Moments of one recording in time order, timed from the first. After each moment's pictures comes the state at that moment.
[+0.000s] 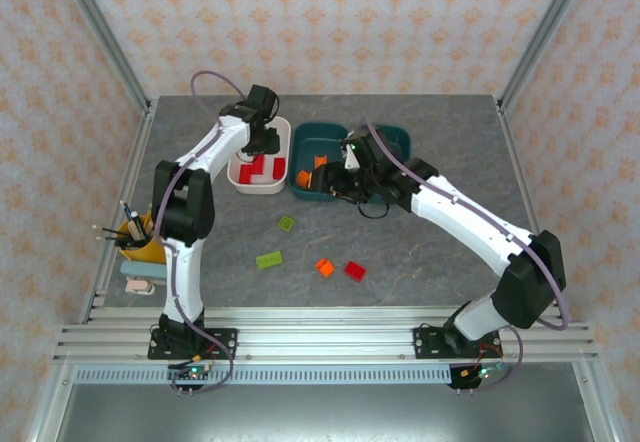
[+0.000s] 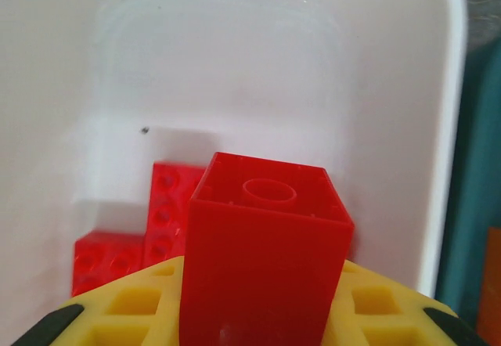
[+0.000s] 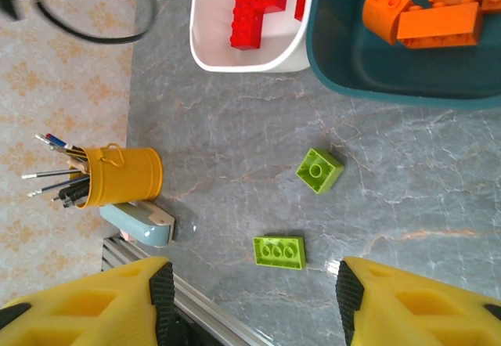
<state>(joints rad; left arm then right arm) -0.22 2.20 1.91 -0.86 -0.10 -0.39 0.68 1.50 1.32 -0.57 -0.32 0.81</state>
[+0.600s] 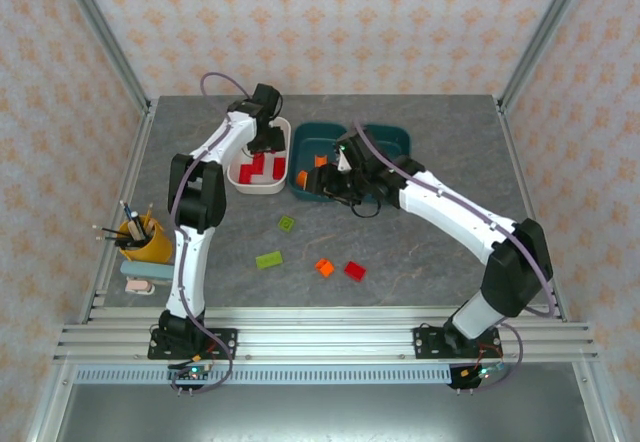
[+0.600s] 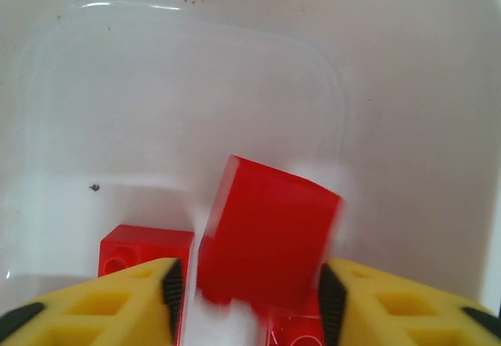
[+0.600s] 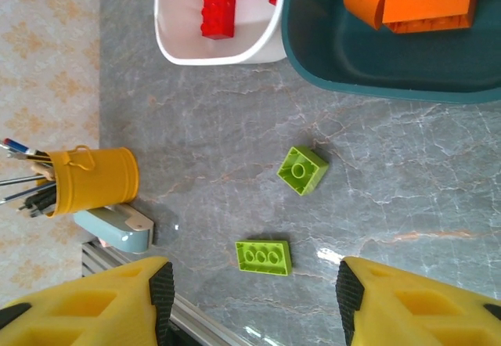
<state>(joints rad) -0.20 2.35 2.08 -0.91 -0.06 -0.39 0.70 1.58 1.34 -0.60 -0.30 0.82</state>
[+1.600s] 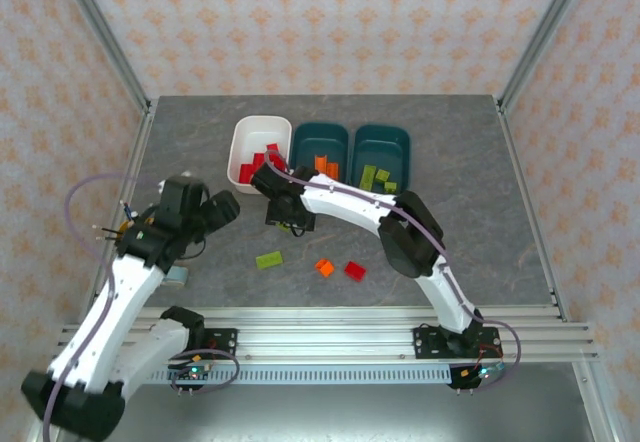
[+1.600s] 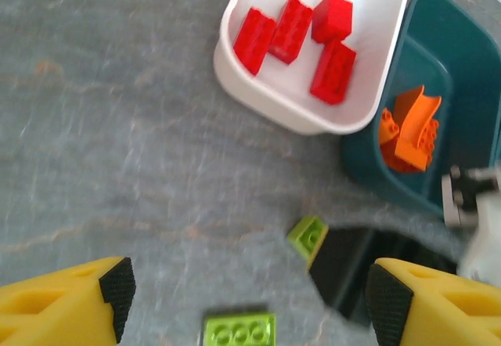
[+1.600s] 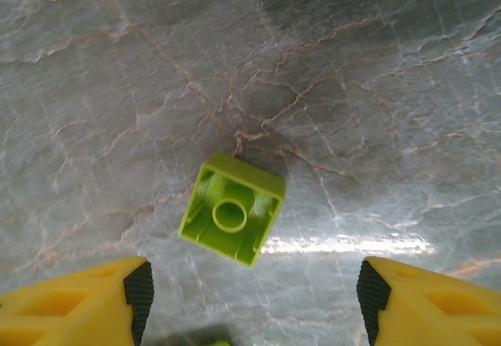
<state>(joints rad) -0.24 0.78 0.85 -0.88 -0.10 -0.78 0.96 2.22 1.88 -0.97 0.09 1.07</state>
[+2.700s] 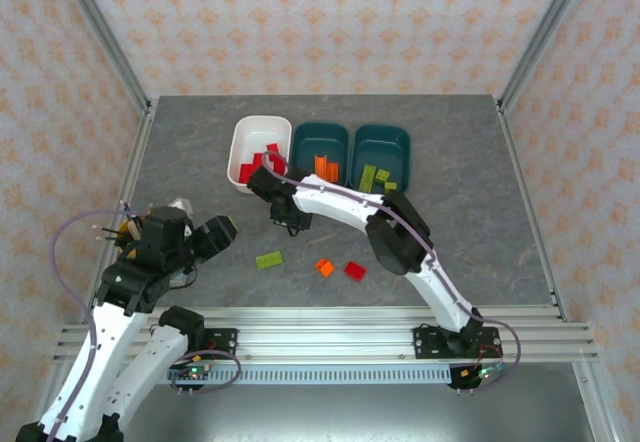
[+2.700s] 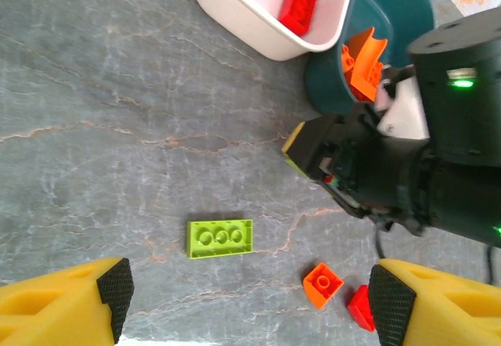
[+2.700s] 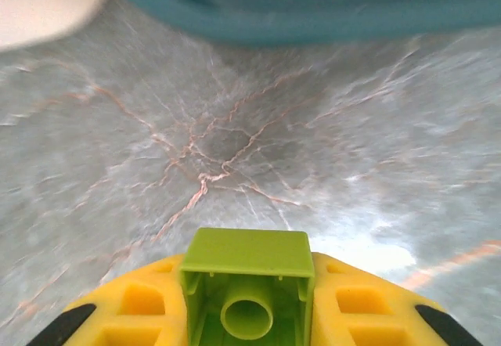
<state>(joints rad) -0.25 0.64 0.80 -0.95 0.08 -0.83 0.96 2.19 1.92 -1.05 0.21 1.10</state>
